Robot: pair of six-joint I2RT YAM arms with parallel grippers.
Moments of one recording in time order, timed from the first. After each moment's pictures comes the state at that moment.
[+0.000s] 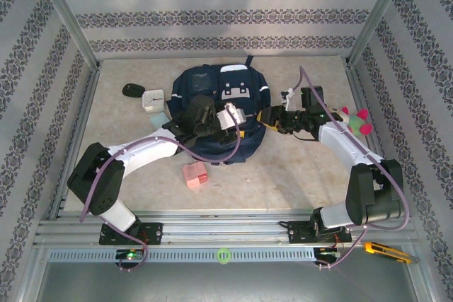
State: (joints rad) left arm -0.64 1.61 1.05 0.07 0.30 0.53; right arm 0.14 1.42 0.93 -0.34 -0.81 0.54
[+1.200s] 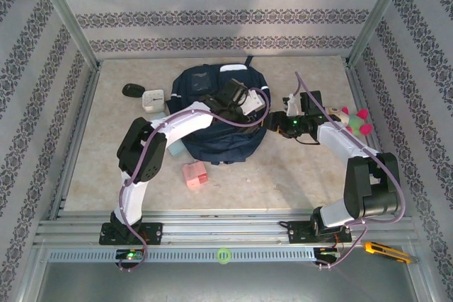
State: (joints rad) left arm -0.68 2.06 1.64 -0.44 0.19 0.28; right arm 0.11 1.46 0.88 -0.35 -0.69 0.44
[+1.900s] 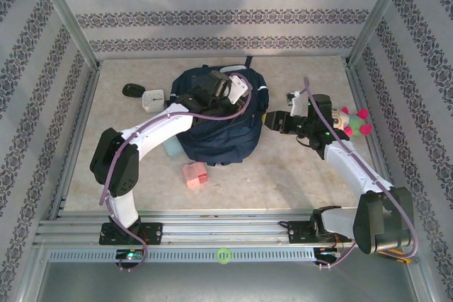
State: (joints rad) left arm -0.63 1.81 1.48 -0.32 0.22 0.07; right arm 0.17 1.23 0.75 -0.11 -0.71 0.44
